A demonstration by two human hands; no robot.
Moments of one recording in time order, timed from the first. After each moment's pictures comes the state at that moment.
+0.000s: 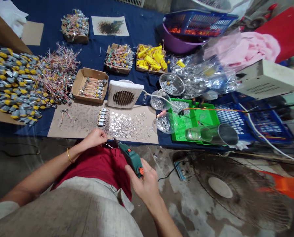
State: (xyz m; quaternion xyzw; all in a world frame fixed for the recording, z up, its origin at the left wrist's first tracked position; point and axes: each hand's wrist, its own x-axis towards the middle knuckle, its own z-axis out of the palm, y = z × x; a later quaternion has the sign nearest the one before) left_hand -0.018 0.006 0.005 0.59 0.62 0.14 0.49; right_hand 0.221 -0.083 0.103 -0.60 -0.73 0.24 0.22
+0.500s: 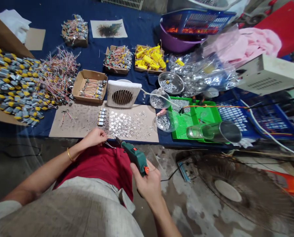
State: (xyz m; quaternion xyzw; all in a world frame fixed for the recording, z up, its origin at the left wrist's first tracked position) left_hand -0.018 0.006 -0.003 0.56 0.63 0.11 0.53; right_hand 0.233 -0.090 0.094 -0.63 -0.69 0.25 0.26
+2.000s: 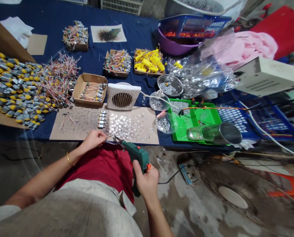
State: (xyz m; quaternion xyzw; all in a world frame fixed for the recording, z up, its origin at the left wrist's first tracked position) left_hand -0.018 0.001 -0.010 0.49 0.66 0.21 0.53; right_hand 0.227 -0.089 0.076 -0.70 -0.57 0.32 0.29
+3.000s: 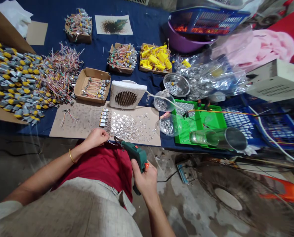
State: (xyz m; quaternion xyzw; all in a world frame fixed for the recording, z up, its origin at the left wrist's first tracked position) left_hand -0.015 0.009 0.003 0.58 0.65 0.16 0.47; right_hand 0.224 -0.073 0.075 -0.67 -0.64 0.28 0.25
